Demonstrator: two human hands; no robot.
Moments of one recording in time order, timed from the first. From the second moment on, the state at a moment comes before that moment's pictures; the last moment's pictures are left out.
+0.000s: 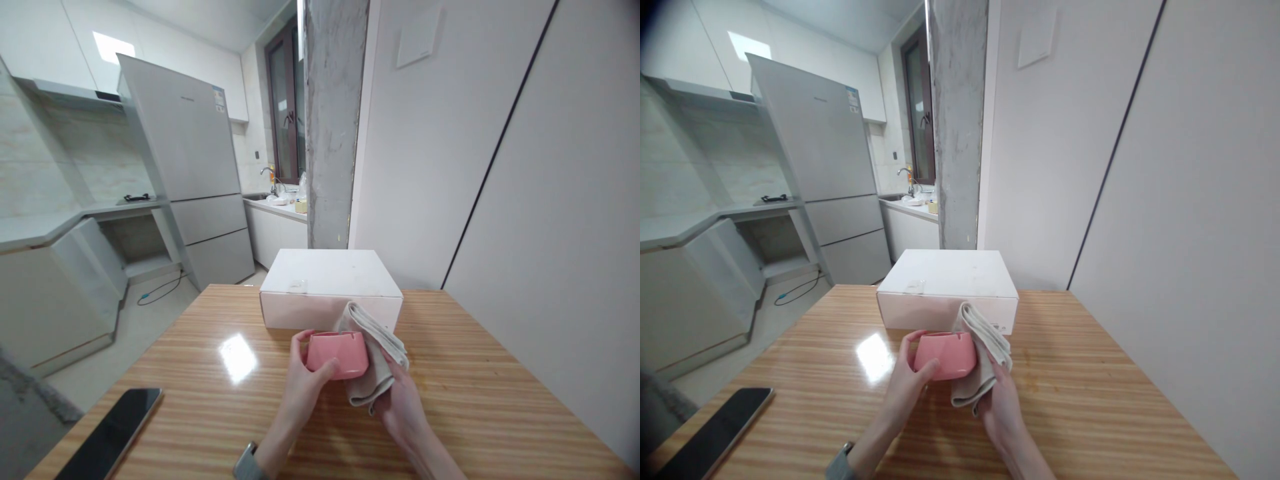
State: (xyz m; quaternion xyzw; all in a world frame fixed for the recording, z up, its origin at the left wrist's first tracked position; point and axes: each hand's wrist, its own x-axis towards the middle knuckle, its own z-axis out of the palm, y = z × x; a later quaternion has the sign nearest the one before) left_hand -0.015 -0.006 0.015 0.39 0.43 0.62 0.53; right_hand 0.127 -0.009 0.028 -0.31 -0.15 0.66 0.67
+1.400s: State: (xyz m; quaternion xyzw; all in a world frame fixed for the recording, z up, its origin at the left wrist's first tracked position) left_hand -0.021 0.005 0.005 0.32 0.40 0.59 0.63; right_hand 0.130 -0.009 0.029 -0.33 -0.15 0.63 0.68
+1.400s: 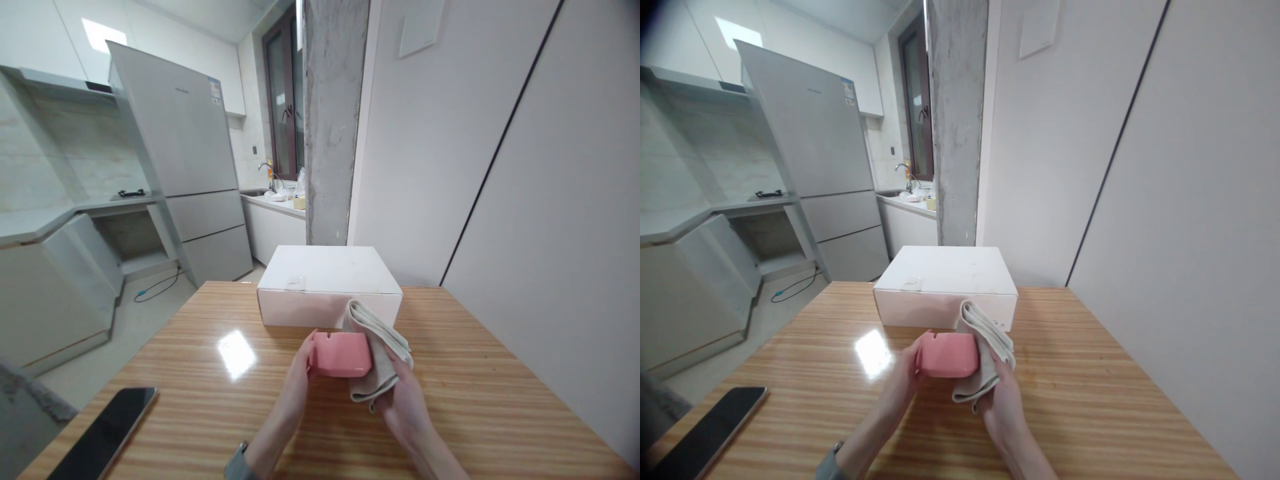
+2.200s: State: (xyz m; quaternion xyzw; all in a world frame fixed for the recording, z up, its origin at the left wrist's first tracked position) left_hand -0.021 -0.005 0.017 0.40 0.46 0.59 0.53; right_hand 0.121 -0.016 0.028 -0.32 -0.15 0.65 0.67
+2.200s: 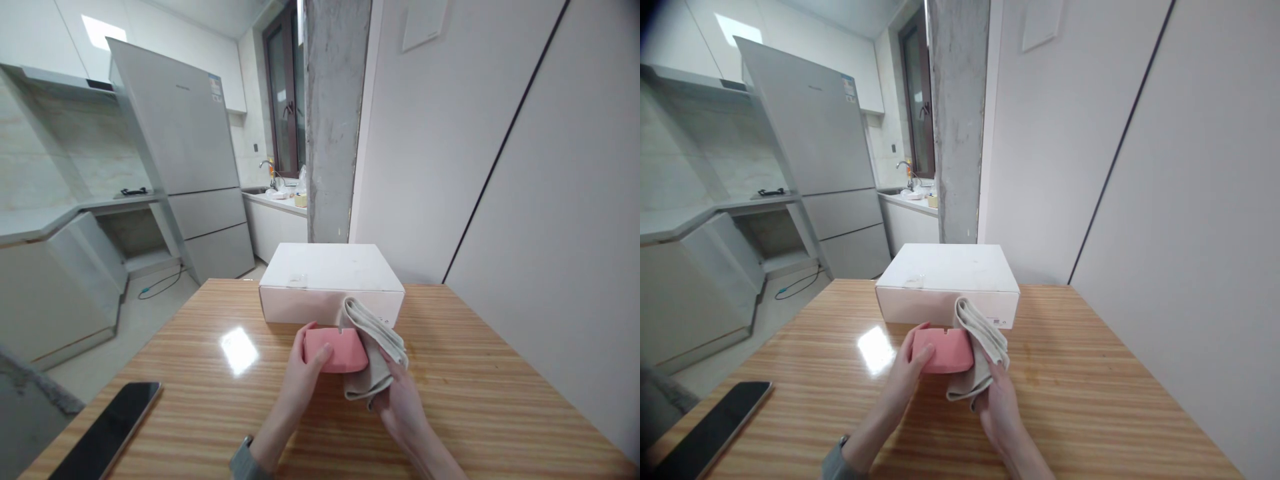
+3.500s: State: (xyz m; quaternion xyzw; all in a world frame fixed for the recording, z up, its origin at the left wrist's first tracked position) left_hand -0.022 -0.009 0.019 0.44 0.45 0.61 0.49; right_hand 0.119 -0.016 0.036 -0.35 -0.12 0.64 0.68
